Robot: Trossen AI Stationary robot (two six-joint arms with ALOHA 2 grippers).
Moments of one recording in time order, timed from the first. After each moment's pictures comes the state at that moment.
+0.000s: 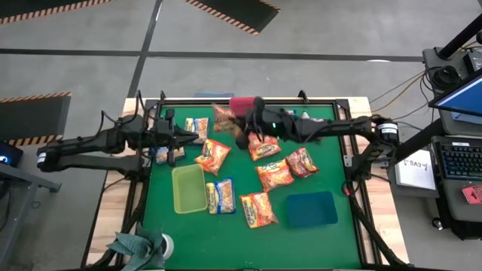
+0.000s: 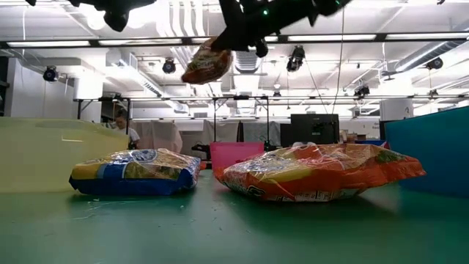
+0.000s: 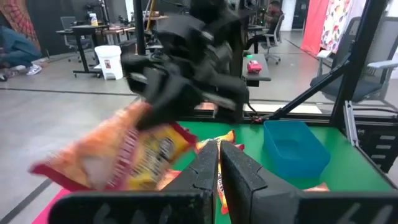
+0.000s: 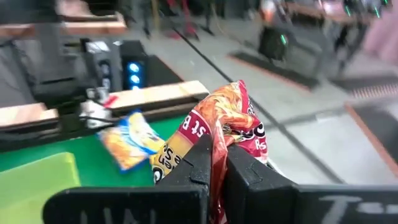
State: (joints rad) left arm 0.14 0.63 0.69 -0.14 0.01 0.03; right arm -0.19 1.67 1.31 0.15 0.21 -0.01
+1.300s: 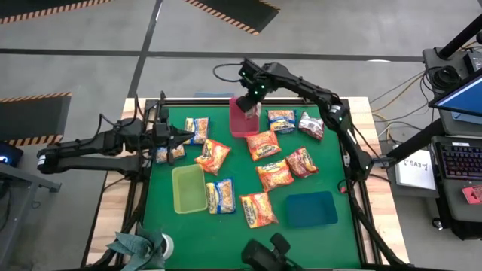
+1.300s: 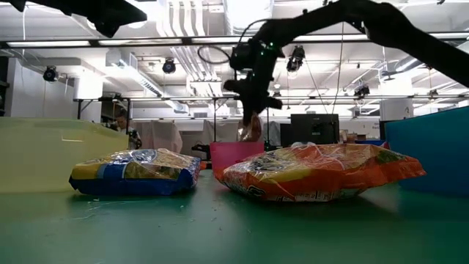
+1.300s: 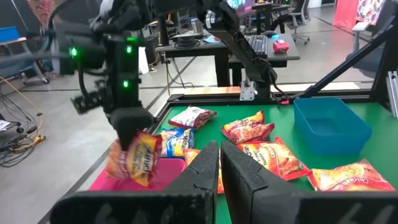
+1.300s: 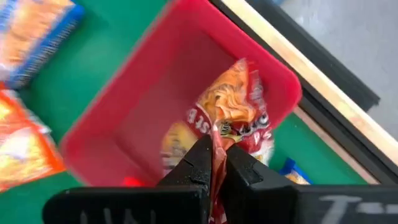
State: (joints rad) left arm 0.14 0.56 0.63 -0.20 -0.10 0.12; right arm -0.59 2.30 2.29 -1.18 -0.08 0.23
